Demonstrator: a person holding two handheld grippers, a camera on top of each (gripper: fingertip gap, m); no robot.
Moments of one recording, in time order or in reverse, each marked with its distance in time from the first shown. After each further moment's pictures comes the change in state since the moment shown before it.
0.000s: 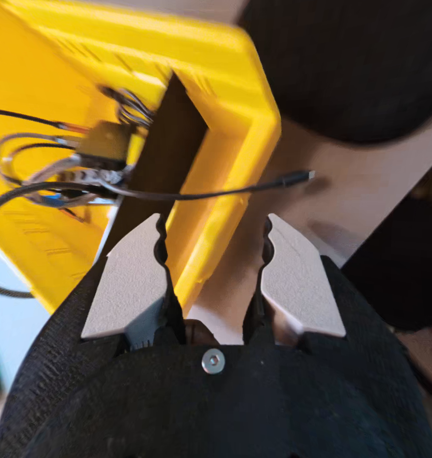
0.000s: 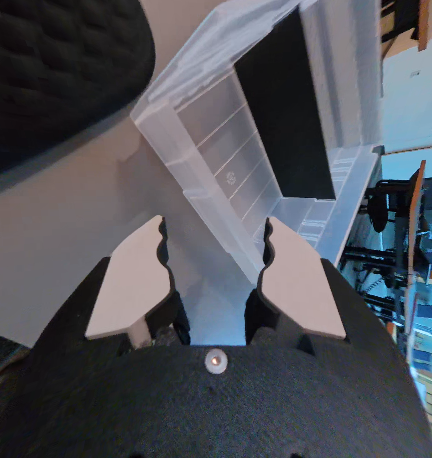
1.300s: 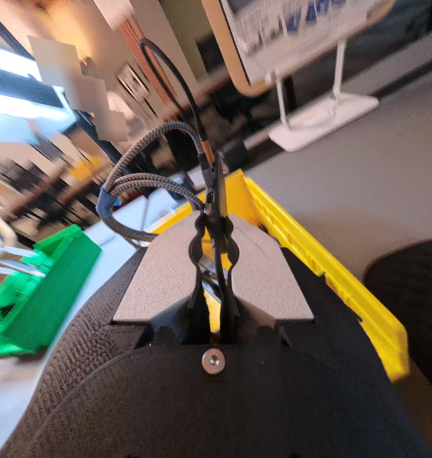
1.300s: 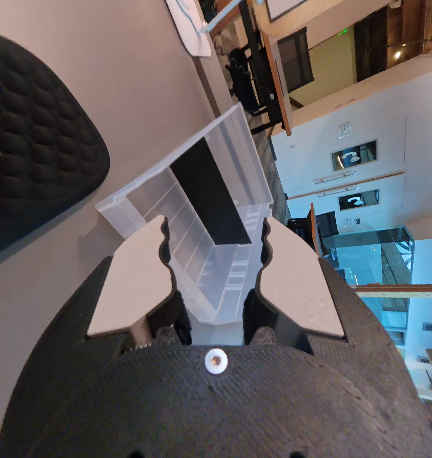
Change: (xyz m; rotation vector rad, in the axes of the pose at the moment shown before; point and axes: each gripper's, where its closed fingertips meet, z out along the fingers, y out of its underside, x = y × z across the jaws) left arm -0.119 -0.105 -0.039 0.430 -0.641 -0.309; right arm 0.040 -0.063 -0.044 0.237 0.326 -0.050
